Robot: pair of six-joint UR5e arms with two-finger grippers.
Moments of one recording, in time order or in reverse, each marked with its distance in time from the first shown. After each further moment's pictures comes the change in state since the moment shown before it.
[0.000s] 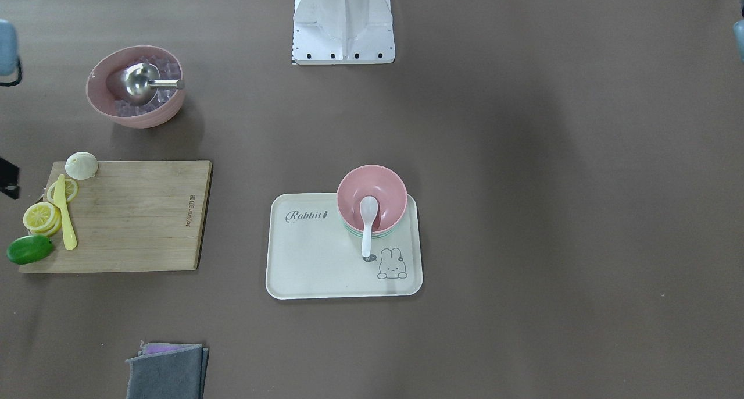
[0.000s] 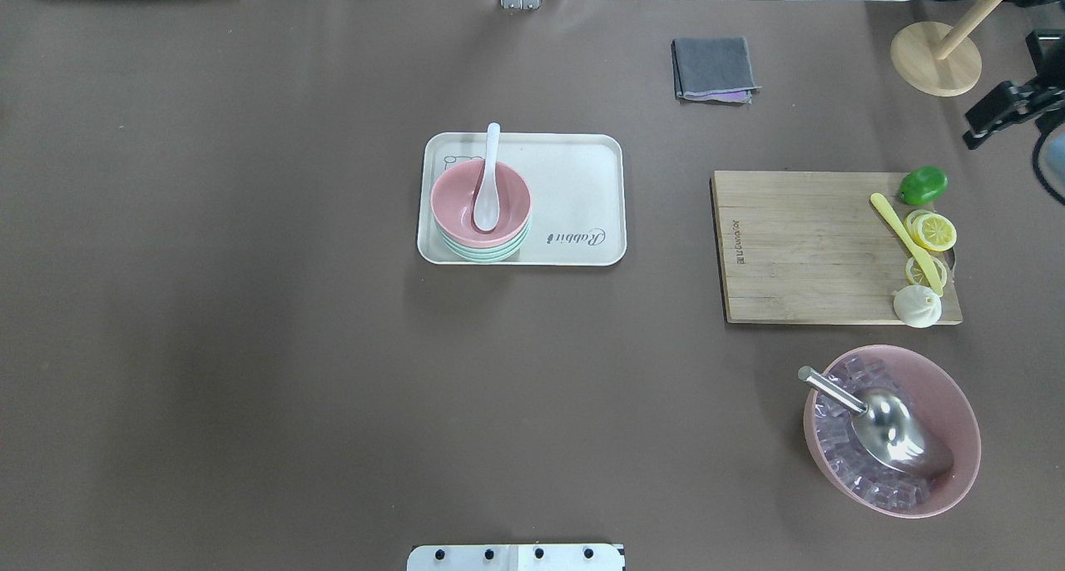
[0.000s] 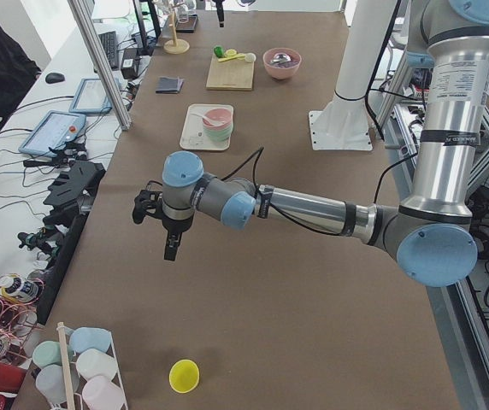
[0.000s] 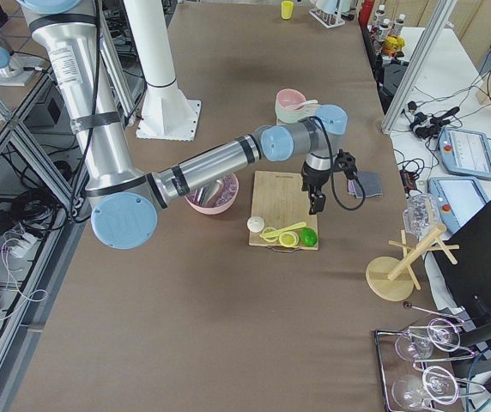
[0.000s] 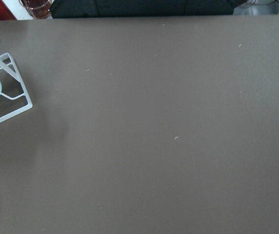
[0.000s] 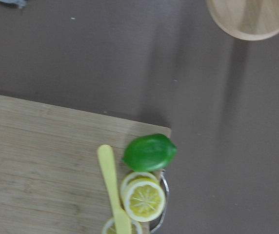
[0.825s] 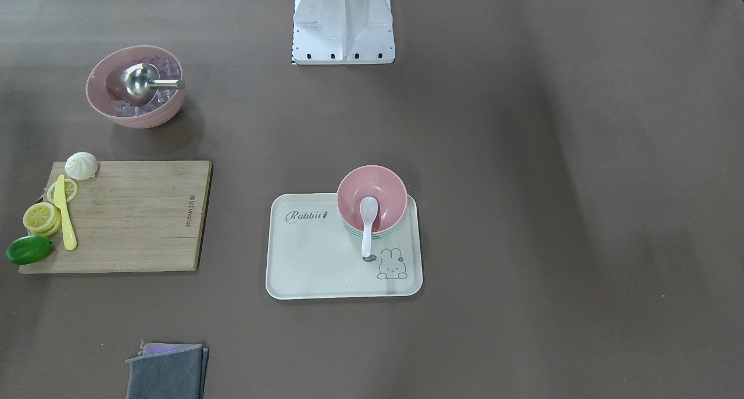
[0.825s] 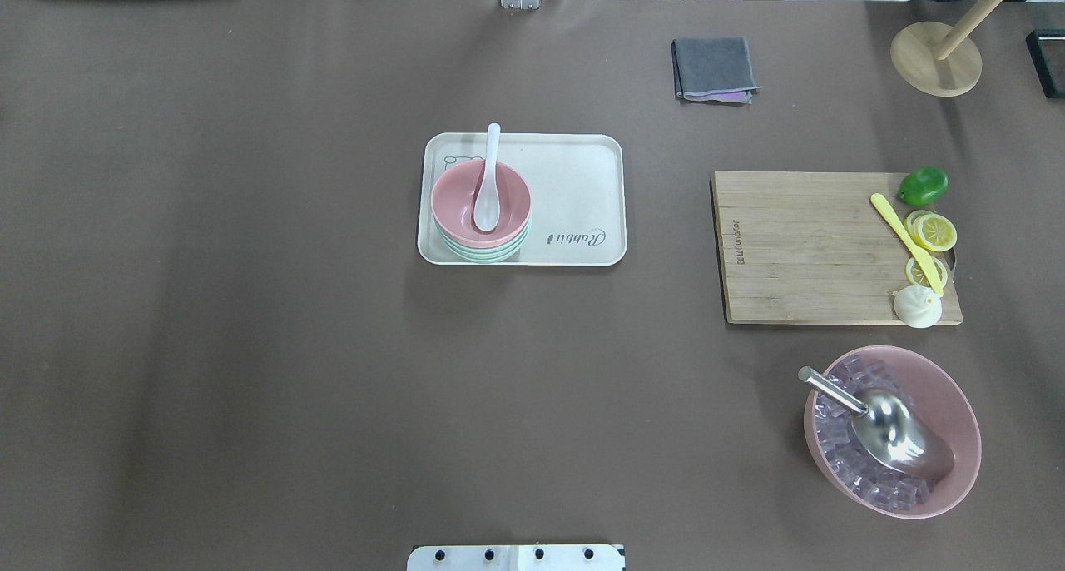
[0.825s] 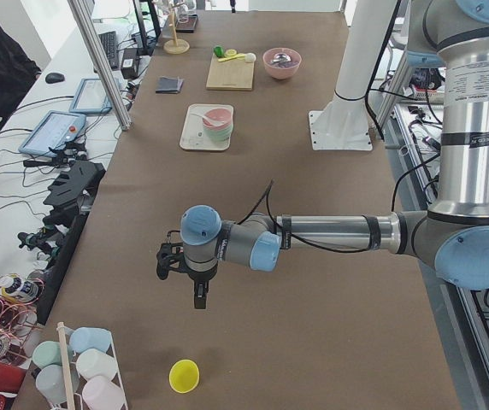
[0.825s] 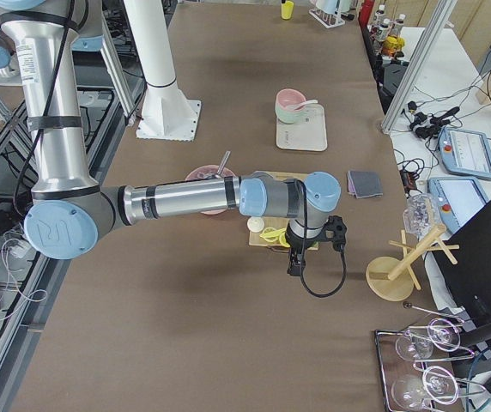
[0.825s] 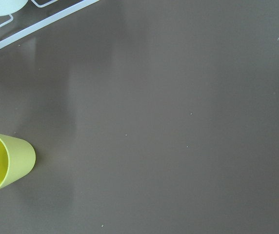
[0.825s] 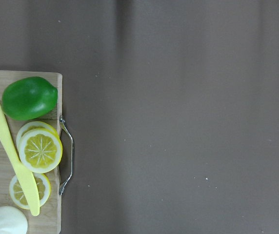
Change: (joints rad) left arm -0.031 0.093 0.082 0.004 -0.032 0.052; right arm 0.155 -0.148 -0.062 0.001 0.059 -0.118
